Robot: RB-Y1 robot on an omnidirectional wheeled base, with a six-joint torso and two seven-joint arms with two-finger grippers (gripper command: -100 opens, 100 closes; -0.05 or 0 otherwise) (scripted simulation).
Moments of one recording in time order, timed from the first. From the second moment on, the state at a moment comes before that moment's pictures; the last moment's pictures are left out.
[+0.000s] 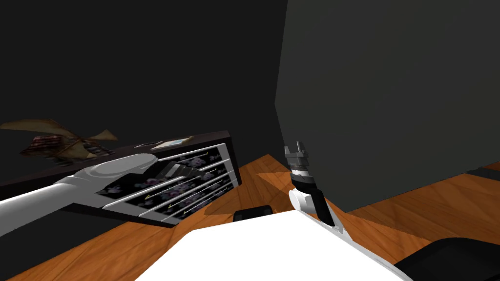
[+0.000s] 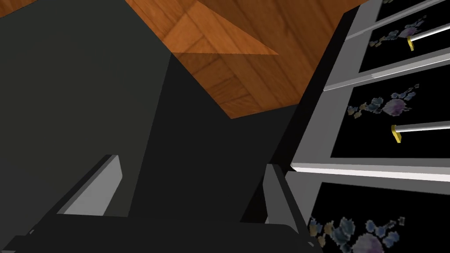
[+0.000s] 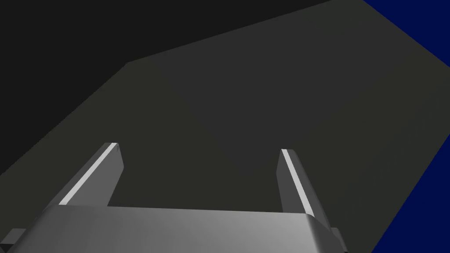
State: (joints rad) left arm -0.29 1.56 -0.42 -1.47 -0.86 -1.21 1.01; right arm 0.51 0.00 -0.02 -2.32 -0.10 -0.46 -0.09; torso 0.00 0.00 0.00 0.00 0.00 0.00
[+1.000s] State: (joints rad) left arm -0.42 1.79 -0.52 -1.27 -0.95 -1.35 1.22; right arm 0.51 0.00 -0.02 -2.32 -0.10 -0.46 -0.09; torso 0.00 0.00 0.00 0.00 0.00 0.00
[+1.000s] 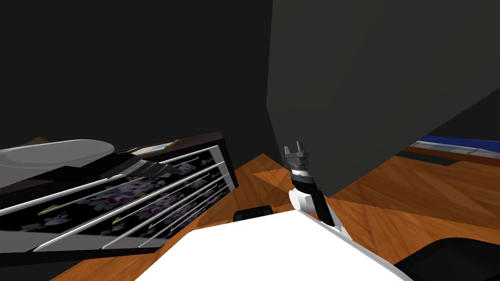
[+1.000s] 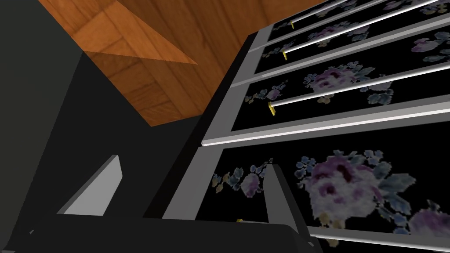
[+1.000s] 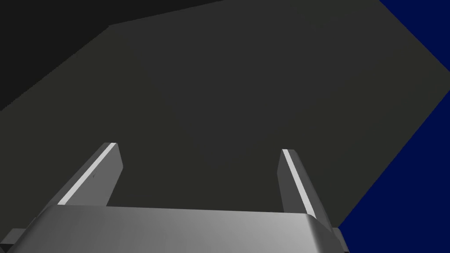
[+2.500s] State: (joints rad) left arm -0.55 2.06 -0.65 -0.98 -1.03 -1.56 1.47; right arm 0.51 0.00 -0.02 -2.32 -0.10 -0.46 -0.09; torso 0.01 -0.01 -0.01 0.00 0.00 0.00
